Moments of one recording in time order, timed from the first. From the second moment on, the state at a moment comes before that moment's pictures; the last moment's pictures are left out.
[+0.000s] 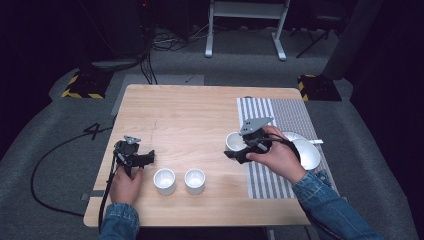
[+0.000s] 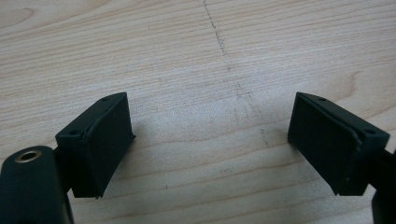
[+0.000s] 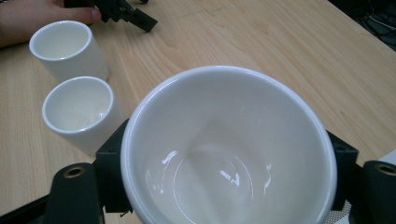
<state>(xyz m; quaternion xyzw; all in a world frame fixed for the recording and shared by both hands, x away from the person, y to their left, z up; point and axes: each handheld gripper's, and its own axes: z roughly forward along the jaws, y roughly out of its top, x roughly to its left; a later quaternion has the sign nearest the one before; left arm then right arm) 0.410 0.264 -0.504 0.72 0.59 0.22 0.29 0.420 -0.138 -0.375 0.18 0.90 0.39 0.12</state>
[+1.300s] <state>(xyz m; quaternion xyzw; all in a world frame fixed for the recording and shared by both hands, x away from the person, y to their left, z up) 0.411 0.264 -0.504 0.72 0.59 0.22 0.29 0.517 -0.167 -0.337 0.28 0.88 0.35 0.16</state>
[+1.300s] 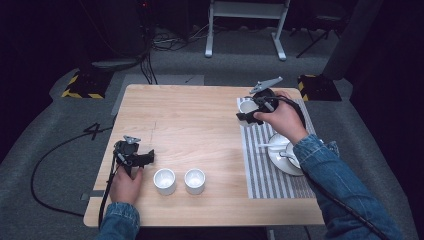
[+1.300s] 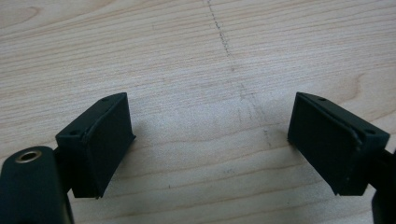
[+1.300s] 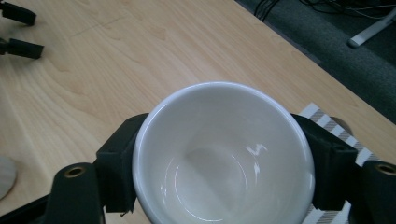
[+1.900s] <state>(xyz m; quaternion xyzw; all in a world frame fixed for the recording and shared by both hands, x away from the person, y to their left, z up) 0.411 0.264 -0.504 0.72 0.59 0.22 0.29 0.573 -0.210 -0.340 0.32 0.85 0.38 0.17</state>
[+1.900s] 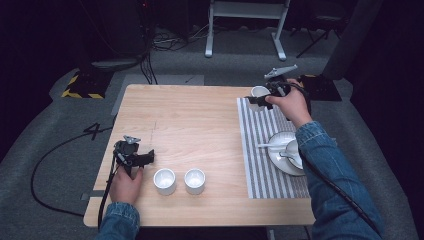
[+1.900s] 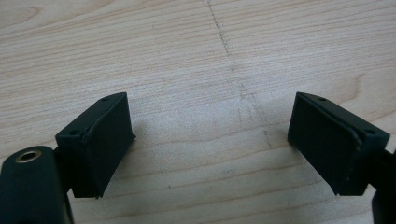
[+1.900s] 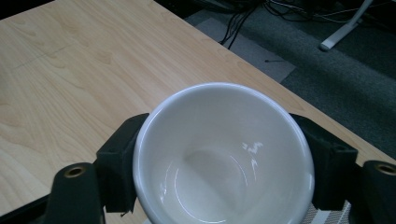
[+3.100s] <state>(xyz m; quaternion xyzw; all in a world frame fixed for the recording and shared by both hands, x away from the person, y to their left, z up) 0.410 0.264 -0.504 0.71 0.59 0.23 0.29 0.627 -0.256 -0.417 0.40 0.84 0.30 0.19</state>
